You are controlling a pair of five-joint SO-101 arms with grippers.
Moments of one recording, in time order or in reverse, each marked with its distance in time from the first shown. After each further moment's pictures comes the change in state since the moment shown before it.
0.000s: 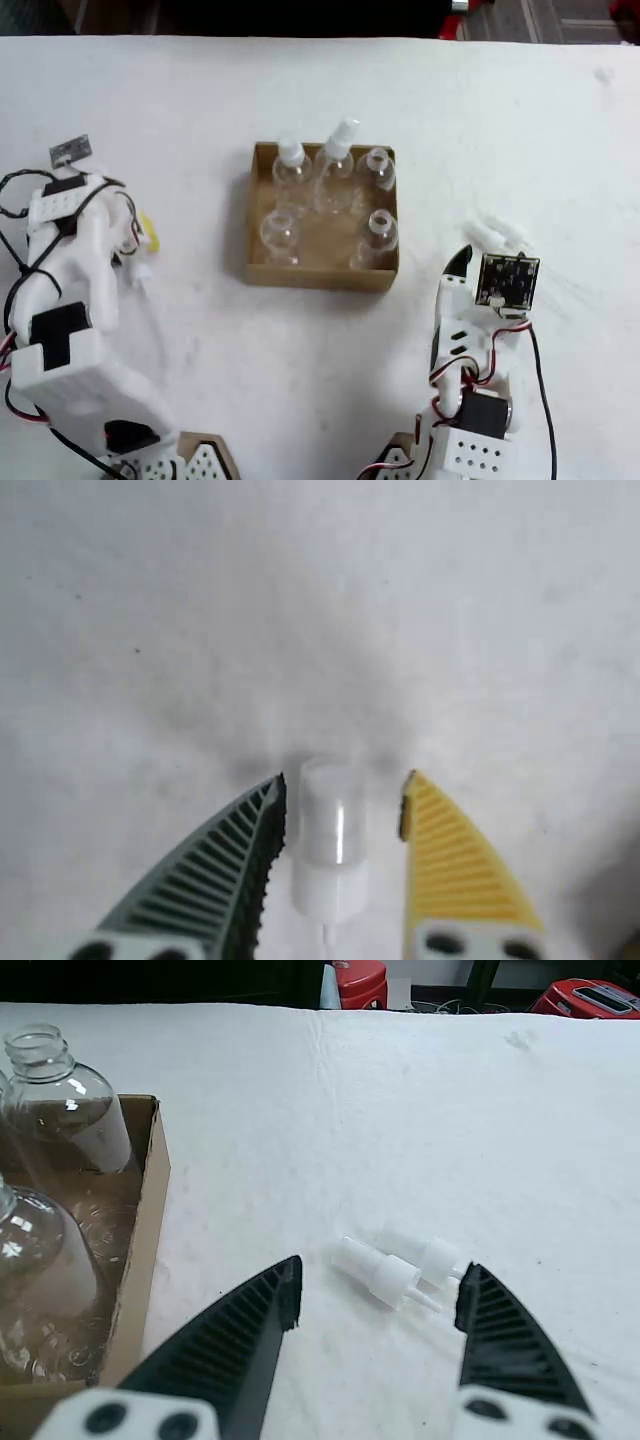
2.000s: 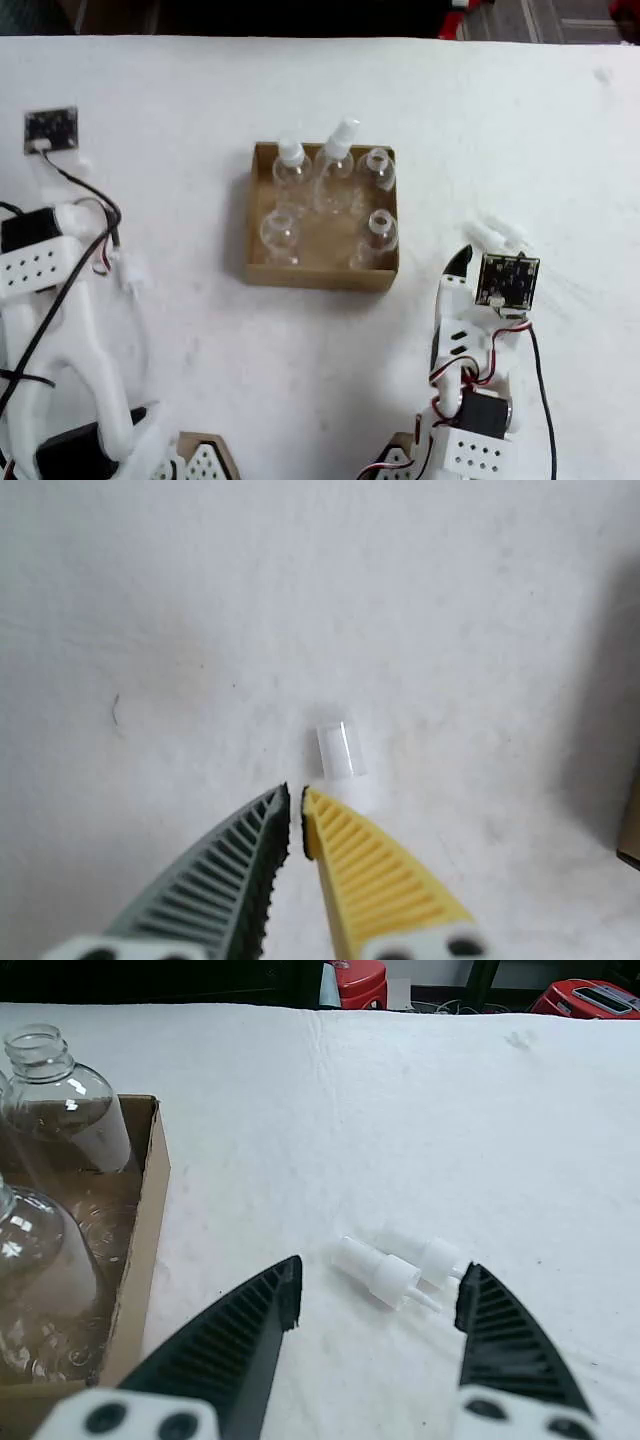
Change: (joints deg) left arm -1.3 -37.5 13.5 4.7 -16.7; right arm 0.0 0.0 0.0 0.0 0.0
